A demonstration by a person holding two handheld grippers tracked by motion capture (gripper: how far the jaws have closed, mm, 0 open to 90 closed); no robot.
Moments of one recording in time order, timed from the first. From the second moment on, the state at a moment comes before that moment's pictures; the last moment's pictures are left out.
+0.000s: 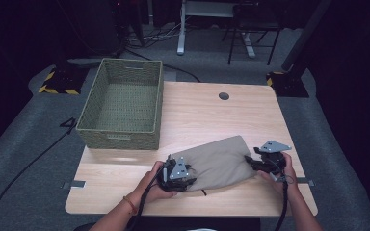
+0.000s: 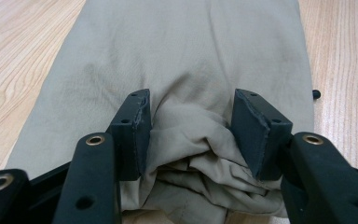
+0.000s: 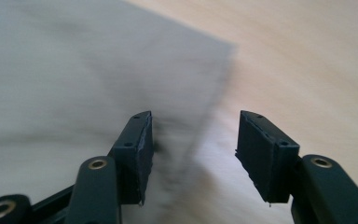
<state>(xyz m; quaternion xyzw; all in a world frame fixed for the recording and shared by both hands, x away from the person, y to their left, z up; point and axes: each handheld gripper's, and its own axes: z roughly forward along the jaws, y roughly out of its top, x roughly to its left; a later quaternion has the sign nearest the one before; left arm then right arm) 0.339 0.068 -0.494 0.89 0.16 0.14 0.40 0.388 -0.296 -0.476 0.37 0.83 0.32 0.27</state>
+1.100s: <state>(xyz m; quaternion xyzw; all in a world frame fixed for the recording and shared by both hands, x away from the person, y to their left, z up) 0.329 0.077 -0.462 0.88 0.16 0.16 0.41 0.385 -0.290 -0.468 0.36 0.81 0.39 0.24</state>
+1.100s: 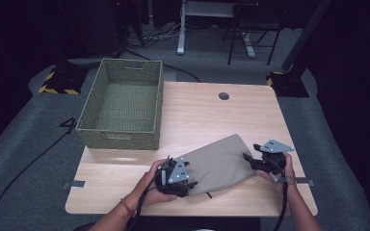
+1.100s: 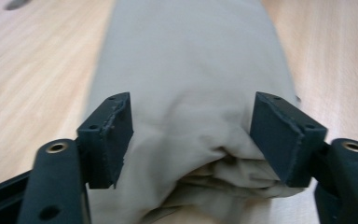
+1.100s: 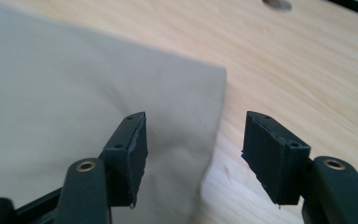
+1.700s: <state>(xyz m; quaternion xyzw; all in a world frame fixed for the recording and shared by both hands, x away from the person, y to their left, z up) 0.344 0.071 -0.492 0.91 0.17 0.10 0.37 0.381 -0.150 -0.476 0.23 0.88 0.39 0.17</state>
